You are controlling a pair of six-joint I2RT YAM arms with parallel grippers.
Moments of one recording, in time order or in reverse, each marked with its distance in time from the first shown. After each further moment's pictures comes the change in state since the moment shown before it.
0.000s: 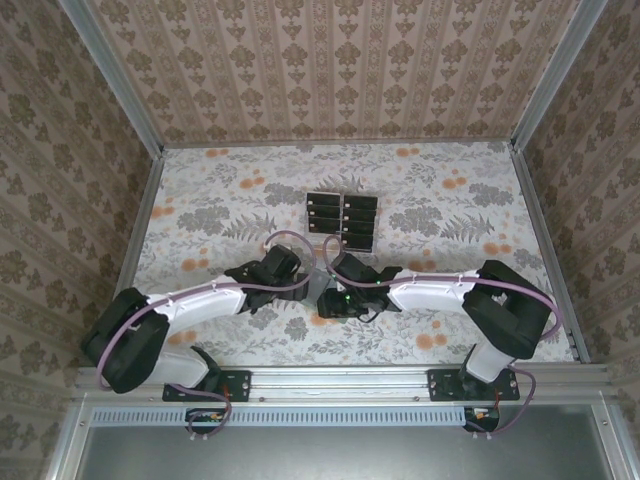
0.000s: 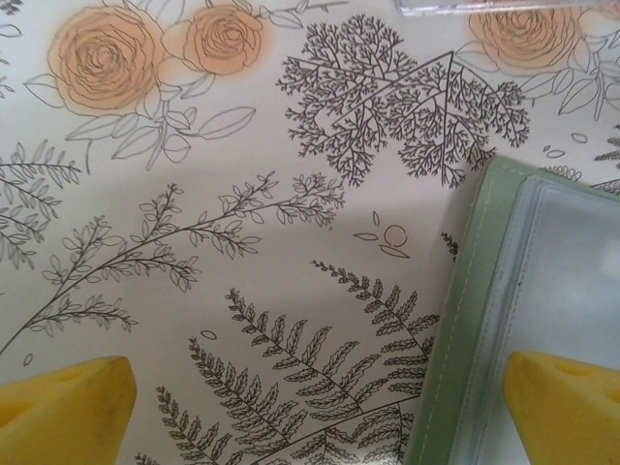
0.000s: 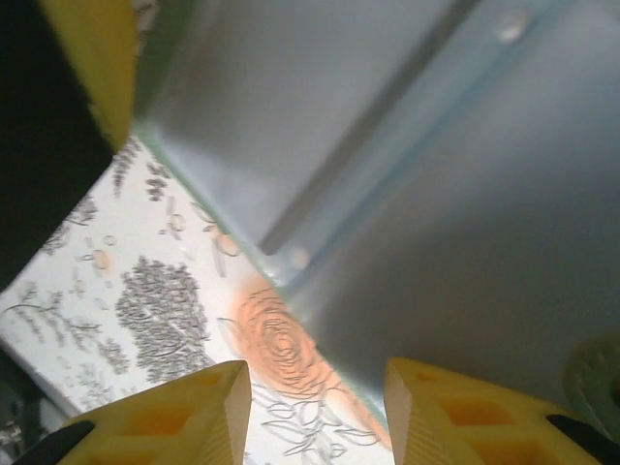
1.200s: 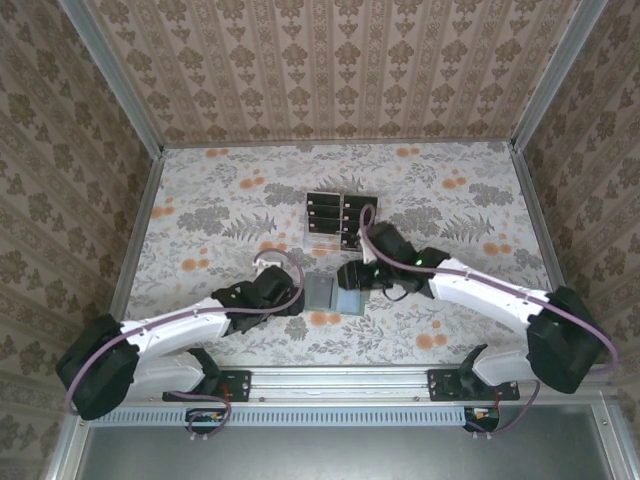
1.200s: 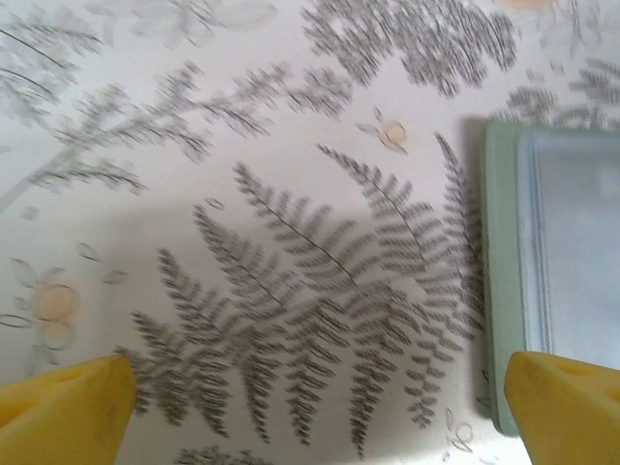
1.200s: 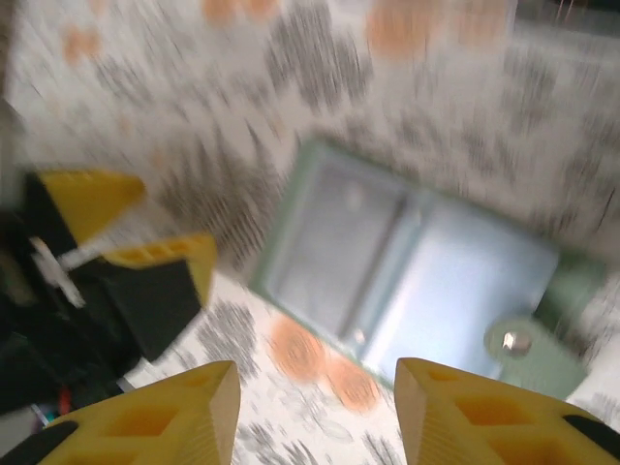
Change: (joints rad) left arm -0.077 -0.227 -0.139 -0.048 -0.032 -0.183; right arm -0.215 -0.306 0.084 -0.196 -0.019 -0.199
